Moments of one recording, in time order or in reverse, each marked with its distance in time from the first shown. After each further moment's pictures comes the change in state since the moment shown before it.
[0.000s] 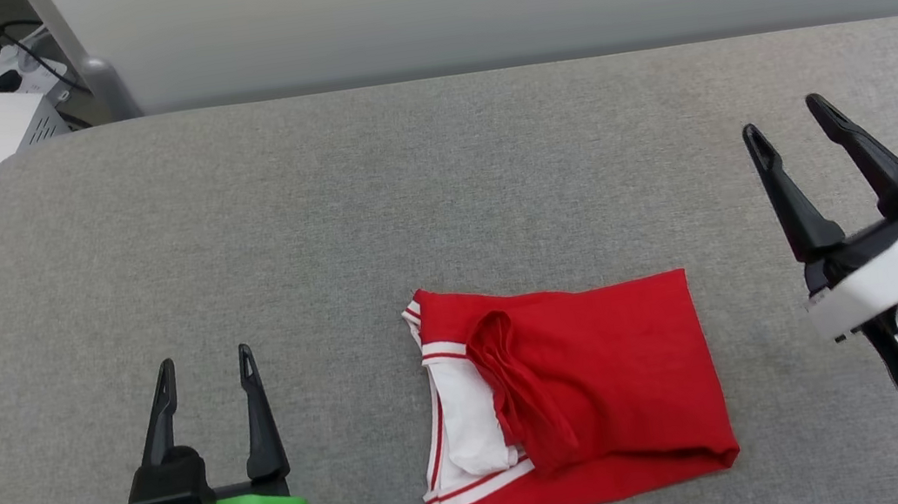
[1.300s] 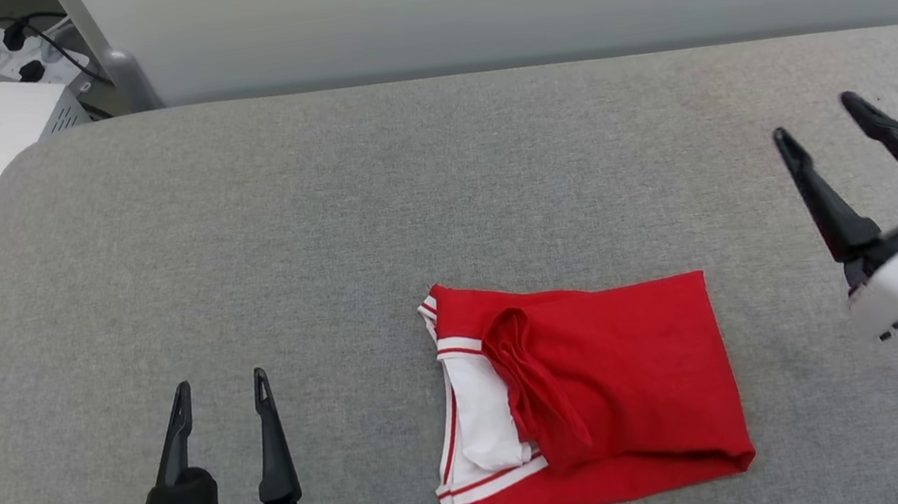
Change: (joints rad) left arm 0.051 -0.004 -0.006 -0.013 0.000 -0.022 0.000; right arm 0.082 -0.051 -0.086 -0.174 -0.064 0.000 0.176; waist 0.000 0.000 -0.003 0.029
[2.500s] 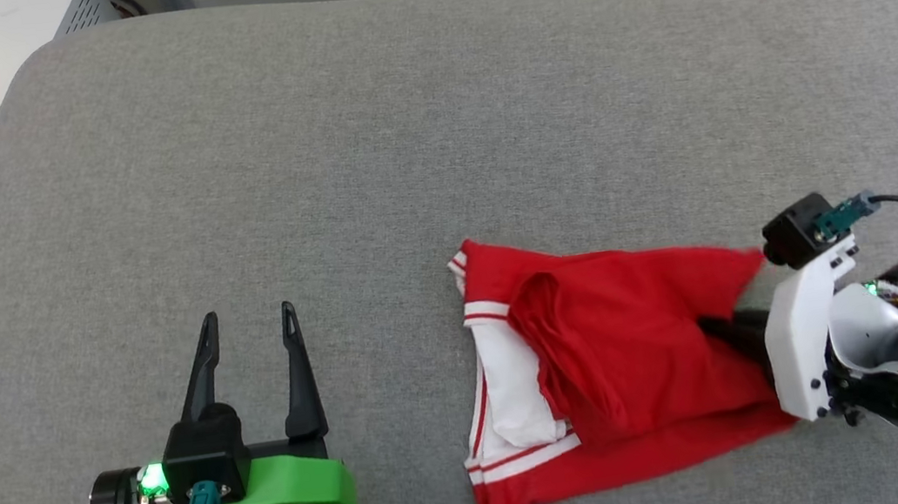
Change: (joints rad) left arm -0.126 -0.035 -0.044 0.036 0.000 -0.006 0.000; right arm -0.177 -0.091 0.457 0.277 0.487 0.000 0.551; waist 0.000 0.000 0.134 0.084
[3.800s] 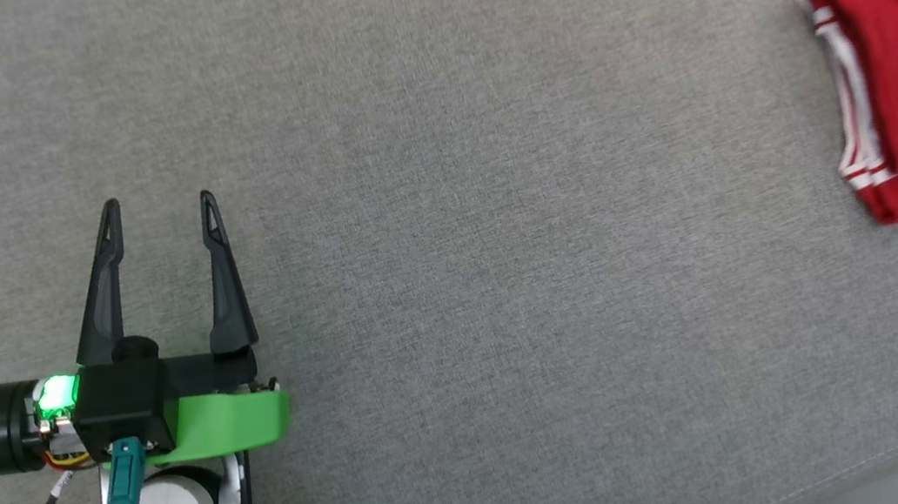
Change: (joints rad) left arm -0.120 0.079 0.038 -0.152 0.062 -0.009 0.000; right arm -0.405 -0.417 -0.054 0.296 -0.166 0.000 -0.176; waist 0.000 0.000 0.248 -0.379
